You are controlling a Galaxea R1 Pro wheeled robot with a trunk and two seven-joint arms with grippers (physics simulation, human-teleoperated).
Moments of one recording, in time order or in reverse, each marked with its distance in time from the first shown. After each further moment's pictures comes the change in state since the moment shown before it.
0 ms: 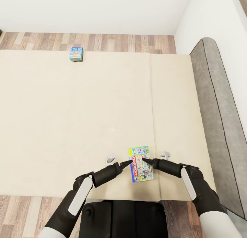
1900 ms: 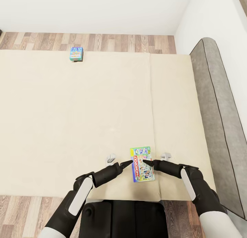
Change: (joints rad) left arm 0.000 -0.001 -0.003 0.000 0.000 0.001 0.001; right arm -0.001 0.000 0.000 0.009 0.048 -0.003 -0.025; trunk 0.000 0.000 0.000
